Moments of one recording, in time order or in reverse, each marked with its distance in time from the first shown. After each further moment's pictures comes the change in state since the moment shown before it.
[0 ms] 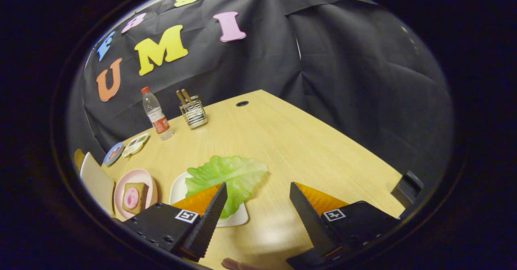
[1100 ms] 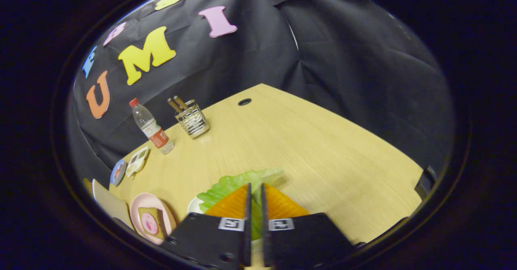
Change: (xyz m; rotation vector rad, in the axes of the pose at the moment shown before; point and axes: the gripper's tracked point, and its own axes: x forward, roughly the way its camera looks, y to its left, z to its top) arm 0.028 0.034 0.031 0.051 0.029 -0.038
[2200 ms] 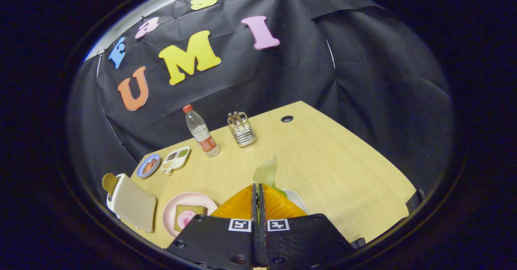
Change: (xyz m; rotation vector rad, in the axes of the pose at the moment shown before) arm -0.082 0.080 0.024 -0.104 -0.043 0.219
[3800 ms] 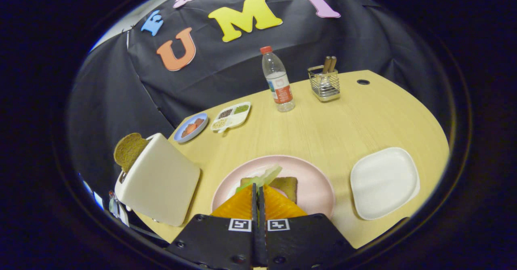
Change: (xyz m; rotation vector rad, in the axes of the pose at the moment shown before) arm 0.049 0.156 -0.123 -0.111 0.236 0.216
